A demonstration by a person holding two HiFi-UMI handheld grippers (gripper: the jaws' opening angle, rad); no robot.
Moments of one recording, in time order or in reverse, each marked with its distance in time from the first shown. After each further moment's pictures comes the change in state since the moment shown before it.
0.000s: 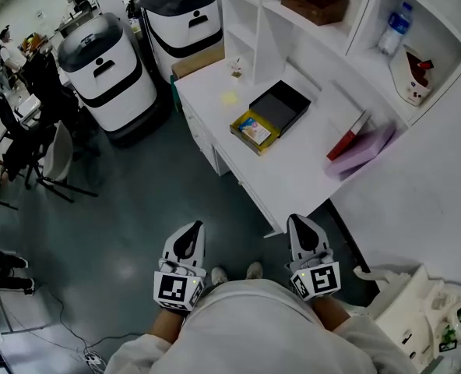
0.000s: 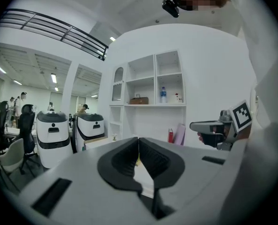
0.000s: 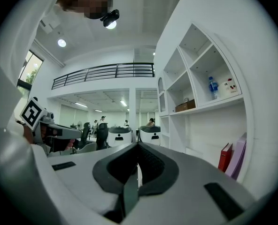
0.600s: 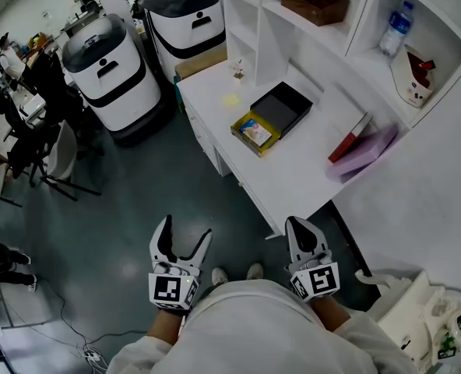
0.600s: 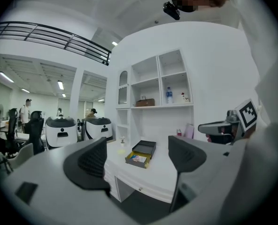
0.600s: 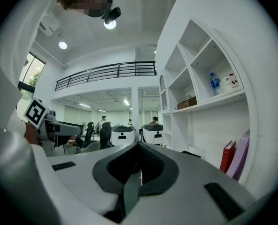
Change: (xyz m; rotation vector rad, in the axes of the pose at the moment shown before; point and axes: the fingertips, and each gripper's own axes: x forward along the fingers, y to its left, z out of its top) left arm -0.002 0.008 0.006 0.027 -0.022 0.108; right arm -0.003 -0.011 -0.009 0.011 0.012 0.049
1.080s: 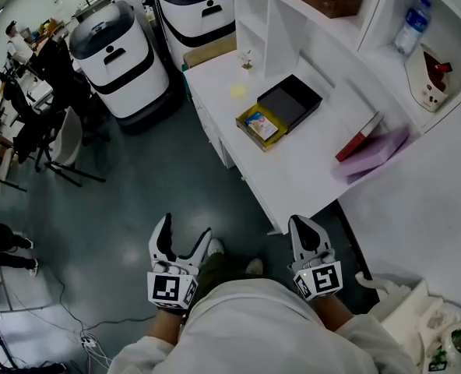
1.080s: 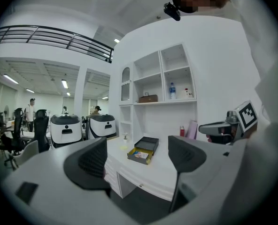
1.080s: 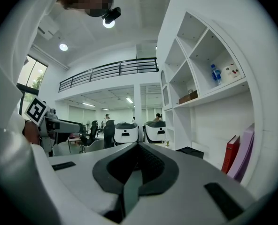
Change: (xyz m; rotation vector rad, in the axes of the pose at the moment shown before) left arm 0.007 -0.010 -0.018 -0.006 0.044 0.053; right arm 0.004 -0.022 -0.025 0.015 0.030 0.057
